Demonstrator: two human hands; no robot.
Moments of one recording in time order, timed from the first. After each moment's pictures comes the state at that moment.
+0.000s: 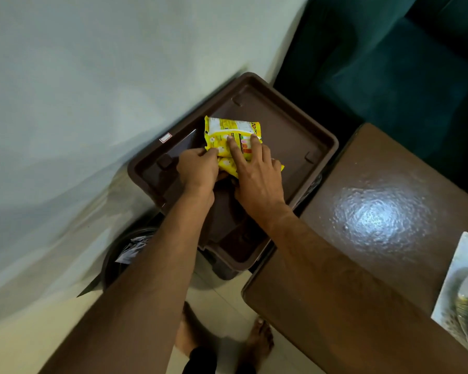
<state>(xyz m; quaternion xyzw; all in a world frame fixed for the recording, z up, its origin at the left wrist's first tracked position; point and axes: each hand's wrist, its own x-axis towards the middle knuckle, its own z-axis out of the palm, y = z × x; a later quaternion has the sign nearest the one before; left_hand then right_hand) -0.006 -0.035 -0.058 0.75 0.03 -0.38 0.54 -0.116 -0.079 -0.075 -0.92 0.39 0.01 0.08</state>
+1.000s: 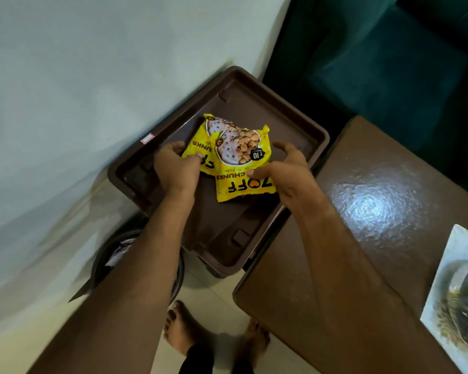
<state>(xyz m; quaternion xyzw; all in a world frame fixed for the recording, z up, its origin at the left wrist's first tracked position) 0.009 -0.034 -0.082 0.83 -0.04 -0.28 0.48 -0.154 -0.125 -0.040 -0.41 0.60 -0.15 0.67</state>
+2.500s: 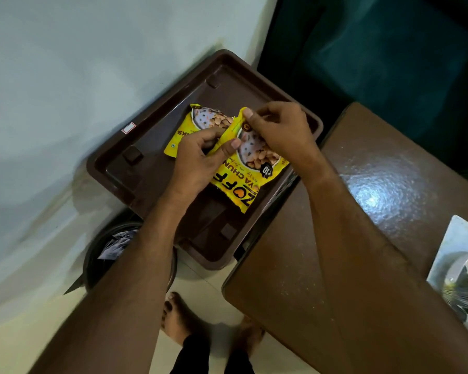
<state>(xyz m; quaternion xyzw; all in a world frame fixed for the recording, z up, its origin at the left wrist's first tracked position) -0.026 -0.043 -0.076 0.66 -0.37 -0.37 0.54 -0.149 -0.172 -0.026 -0.72 0.53 -0.11 0.43</state>
